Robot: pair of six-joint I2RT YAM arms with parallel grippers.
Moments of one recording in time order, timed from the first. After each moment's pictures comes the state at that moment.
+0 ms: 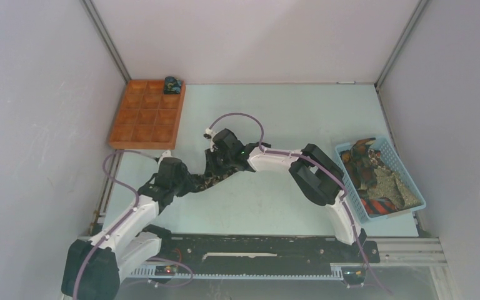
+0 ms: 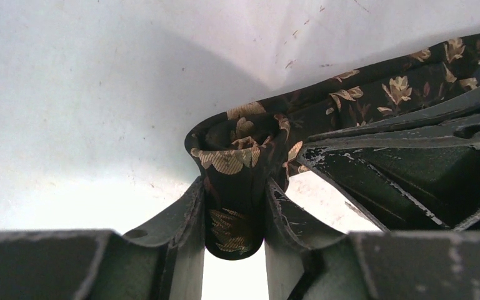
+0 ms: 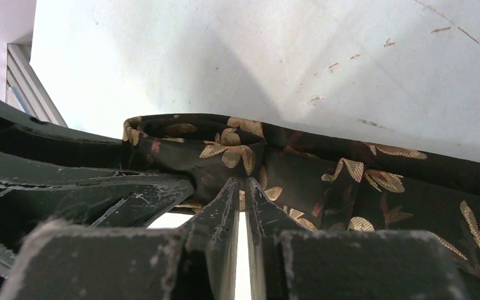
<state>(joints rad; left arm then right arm) -0.29 0.90 0.38 -0.31 -0.08 -0.79 0.93 2.17 1.51 -0.07 -0.34 0.59</state>
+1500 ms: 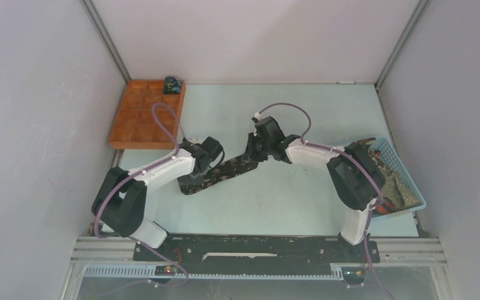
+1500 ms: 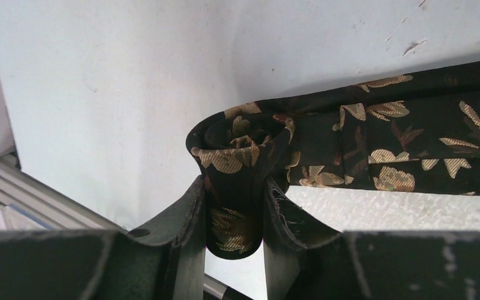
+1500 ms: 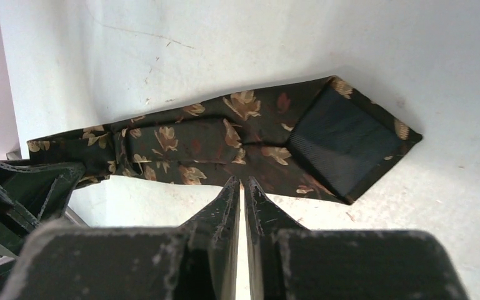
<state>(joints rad) -0.57 1.48 0.92 -0.92 -0.56 -0.70 0.70 1.87 1.18 -0.09 -0.22 0.69</state>
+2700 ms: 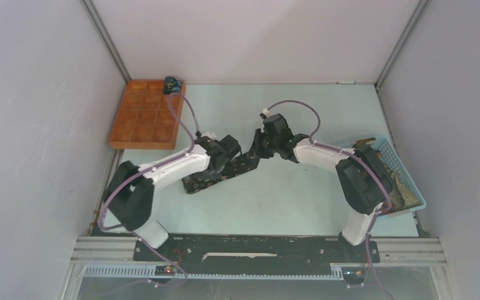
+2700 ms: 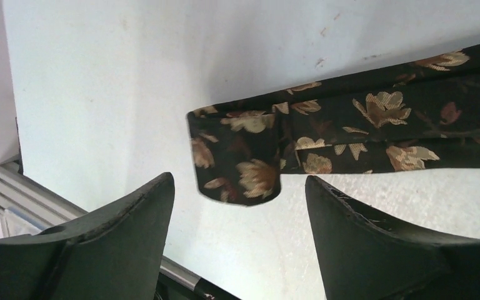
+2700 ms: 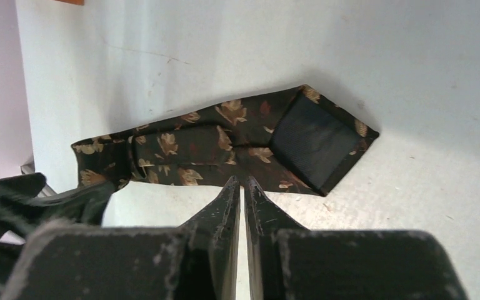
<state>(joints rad) -0.73 1.65 1.14 -1.06 -0.66 -0.85 0.64 1.80 1.13 -0.08 -0.22 0.69</state>
